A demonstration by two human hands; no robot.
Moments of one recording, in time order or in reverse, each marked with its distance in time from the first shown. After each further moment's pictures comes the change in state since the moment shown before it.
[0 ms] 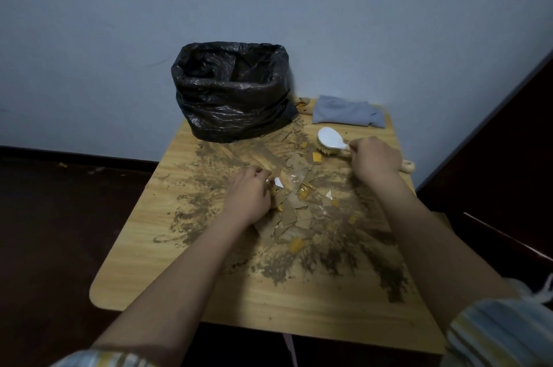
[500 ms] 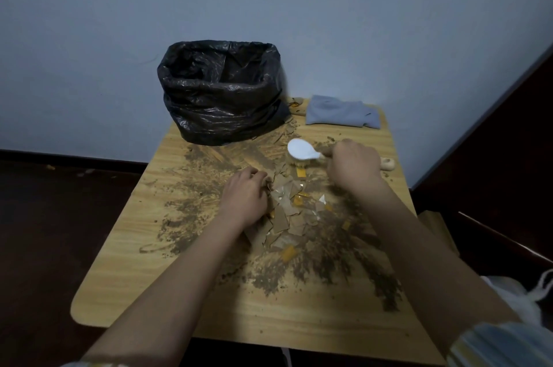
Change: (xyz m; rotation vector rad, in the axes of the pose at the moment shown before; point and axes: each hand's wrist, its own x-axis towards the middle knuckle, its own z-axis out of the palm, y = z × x) left_hand 0.015 0.004 0.009 -0.001 -0.008 -0.013; right_hand -0.002 -0.017 -0.002 -0.040 -0.011 -0.181
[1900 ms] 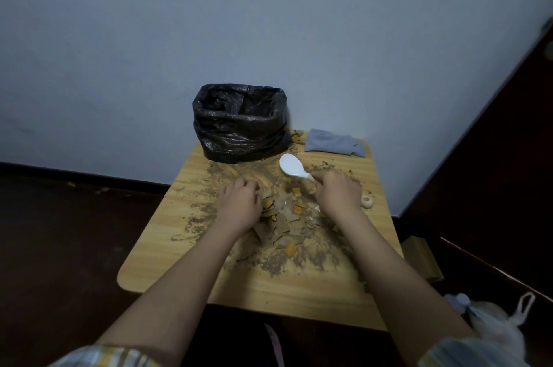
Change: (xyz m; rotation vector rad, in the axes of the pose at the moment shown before) left_hand -0.072 0.004 -0.050 0.047 0.197 -0.052; right_hand -0.093 -0.029 -0.035 0.269 0.130 0.031
